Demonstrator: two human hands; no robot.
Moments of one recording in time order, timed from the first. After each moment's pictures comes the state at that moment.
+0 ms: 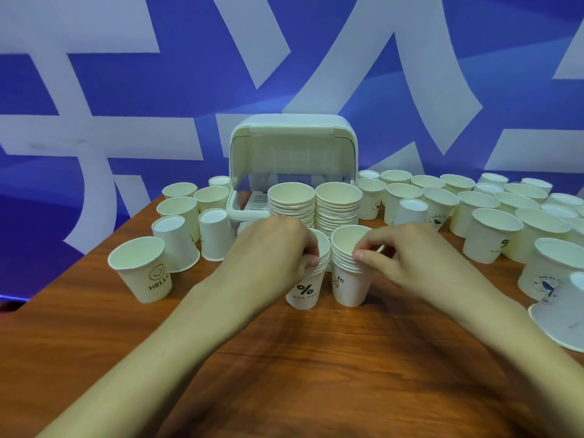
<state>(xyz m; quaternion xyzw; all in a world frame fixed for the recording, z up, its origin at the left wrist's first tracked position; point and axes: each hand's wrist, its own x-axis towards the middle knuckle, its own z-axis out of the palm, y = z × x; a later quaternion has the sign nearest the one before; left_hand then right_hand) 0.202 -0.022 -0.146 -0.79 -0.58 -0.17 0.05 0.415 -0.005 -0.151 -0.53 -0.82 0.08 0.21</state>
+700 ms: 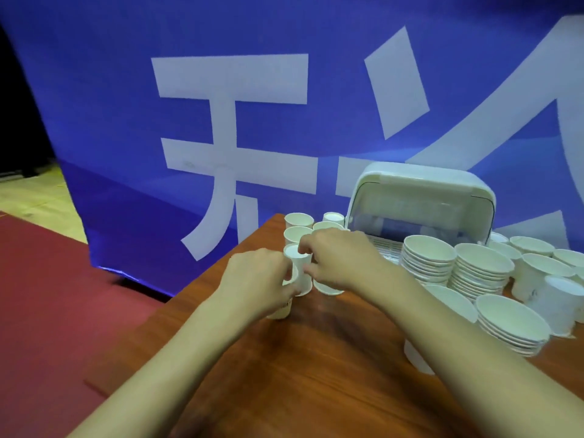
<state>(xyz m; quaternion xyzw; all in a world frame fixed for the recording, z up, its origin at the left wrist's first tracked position) 0.027 -0.056 -0.152 -0.65 -0.75 -0.09 0.11 0.155 0.039 -0.132 -0.34 -0.93 -0.10 0.10</state>
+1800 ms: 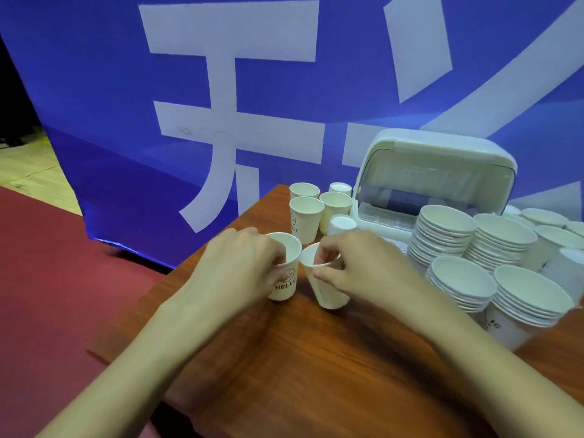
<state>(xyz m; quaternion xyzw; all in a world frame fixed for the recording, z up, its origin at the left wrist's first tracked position) 0.014 -0.098 -0.150 -0.66 -0.73 -0.10 0.14 0.179 -0.005 -0.152 -0.38 -0.91 0.04 0.14</state>
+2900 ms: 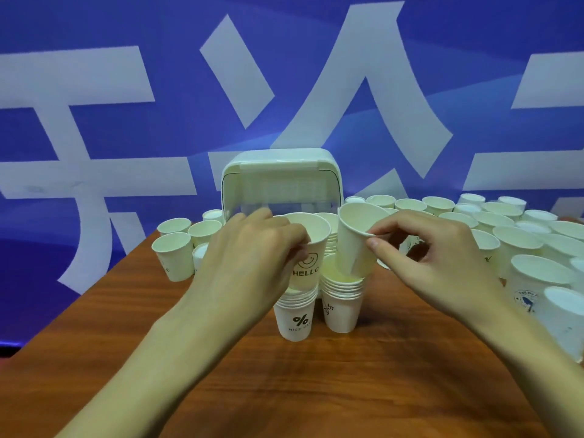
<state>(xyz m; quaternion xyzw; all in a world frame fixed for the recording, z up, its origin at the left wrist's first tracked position) 0.202 -0.046 -0.103 -0.80 -0.48 -0.27 0.24 0.441 -0.017 -0.127 -0.40 -0.78 0.04 0.48</state>
